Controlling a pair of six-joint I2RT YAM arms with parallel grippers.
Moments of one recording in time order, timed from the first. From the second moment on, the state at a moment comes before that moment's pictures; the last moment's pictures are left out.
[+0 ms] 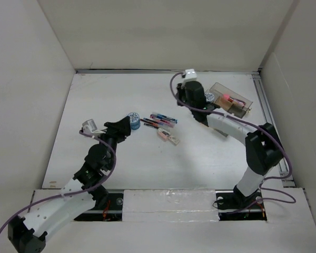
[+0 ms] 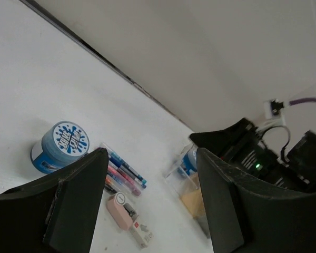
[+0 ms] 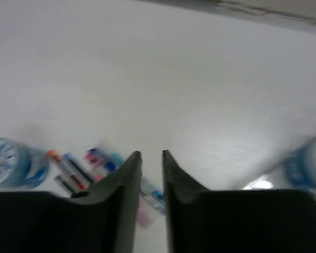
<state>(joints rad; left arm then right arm) -0.73 0.54 0.36 0.27 -0.65 -0.75 0.53 1.70 1.25 0.11 0.25 0.21</state>
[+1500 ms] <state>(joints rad) -0.73 0.33 0.22 0.25 -0.80 -0.84 0.81 2.06 1.46 0.30 -0.09 0.28</state>
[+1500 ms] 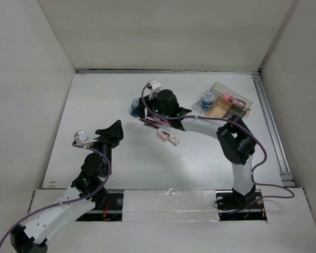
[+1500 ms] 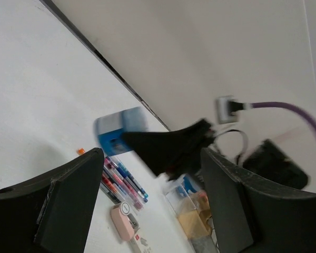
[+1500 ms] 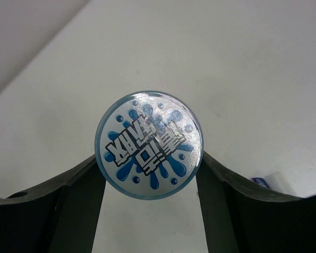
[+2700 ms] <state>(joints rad) -0.72 0.69 0.35 0.35 -0.49 -0.69 0.40 1.59 1.00 0.10 0.40 0.30</state>
